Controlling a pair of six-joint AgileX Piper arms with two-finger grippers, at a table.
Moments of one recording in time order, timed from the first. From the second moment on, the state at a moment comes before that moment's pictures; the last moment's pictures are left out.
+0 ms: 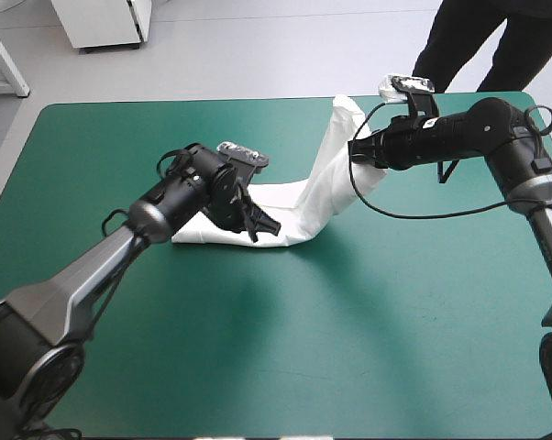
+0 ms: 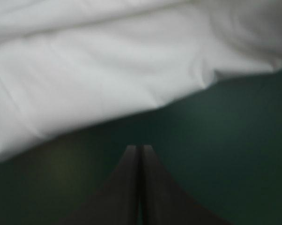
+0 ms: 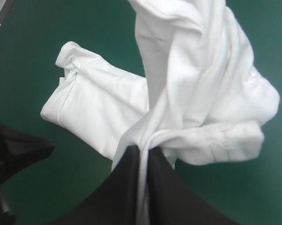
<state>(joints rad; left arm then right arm) -0.62 1.73 -1.60 0.12 1.15 -0.21 0.17 1.61 -1.63 0.63 0.98 -0.29</state>
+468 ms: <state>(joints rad) -0.62 1.20 -1.15 0.05 1.19 -0.25 0.37 1.76 -1.76 0.63 0.89 -0.30</state>
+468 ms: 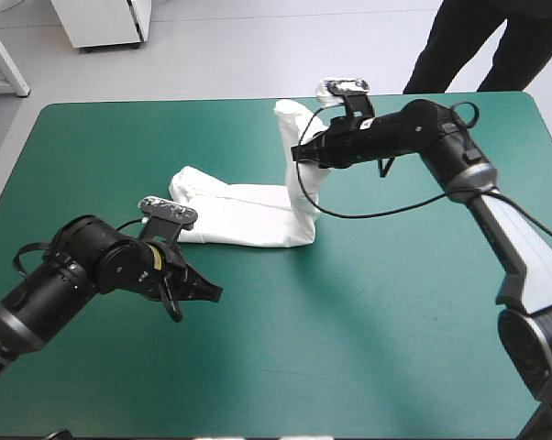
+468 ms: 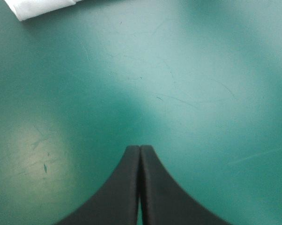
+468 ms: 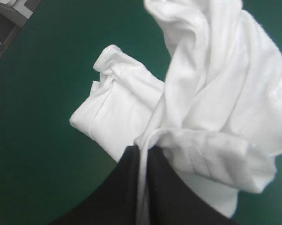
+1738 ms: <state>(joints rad) -0.62 1.14 -1.14 -0.10 1.24 -0.25 0.67 2.32 -2.26 0.70 0.92 -0.19</state>
